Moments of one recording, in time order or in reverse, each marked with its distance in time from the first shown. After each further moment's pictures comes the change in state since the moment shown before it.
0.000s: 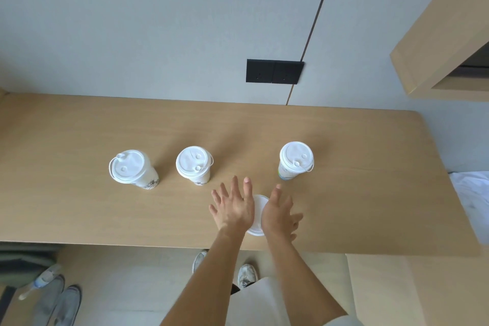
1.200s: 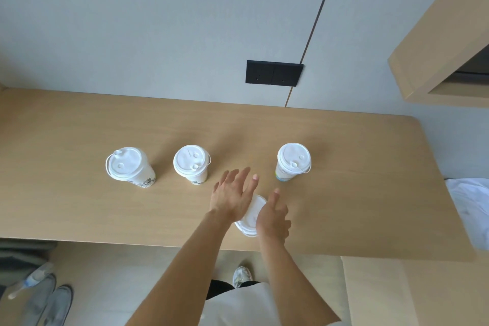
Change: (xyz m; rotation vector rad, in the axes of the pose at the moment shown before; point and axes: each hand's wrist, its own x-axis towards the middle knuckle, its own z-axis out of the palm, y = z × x) left_hand 0.027 0.003 -0.017 0.145 -0.016 0.334; right_hand 0.005 0.010 0.006 0.106 -0.016 0.029
